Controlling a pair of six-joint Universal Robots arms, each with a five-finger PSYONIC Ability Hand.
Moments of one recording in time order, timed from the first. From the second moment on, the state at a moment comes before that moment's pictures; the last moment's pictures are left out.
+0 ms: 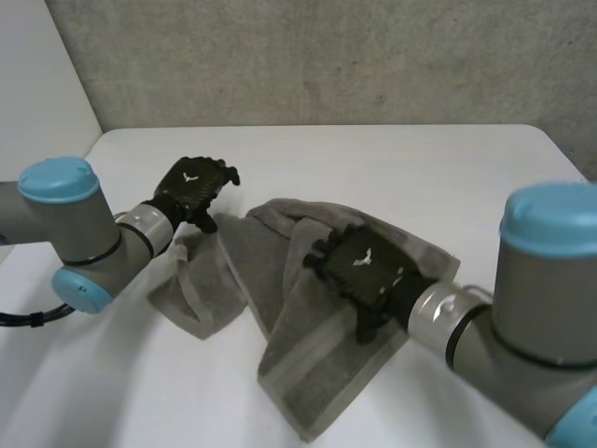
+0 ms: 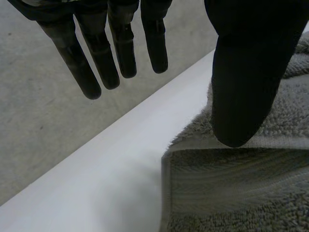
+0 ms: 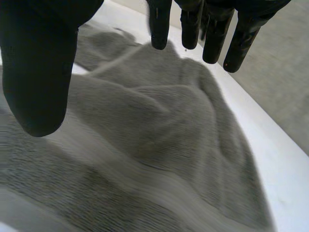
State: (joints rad) left arm 4.45 -2.32 -1.24 3.44 -1.15 3.44; right arm 2.13 -1.27 1.63 0.04 1.24 2.63; left_hand 0.48 0.48 0.48 0.48 0.30; right_hand 0.21 0.23 0.21 0.23 0.06
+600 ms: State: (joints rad) left arm 4.43 -2.25 -1.28 3.47 -1.16 3.49; right arm 2.28 -1.14 1.69 -0.16 1.29 2.76; left_hand 1.15 1.21 1.20 1.20 1.01; right_hand 0.21 0.23 0.21 0.23 0.06
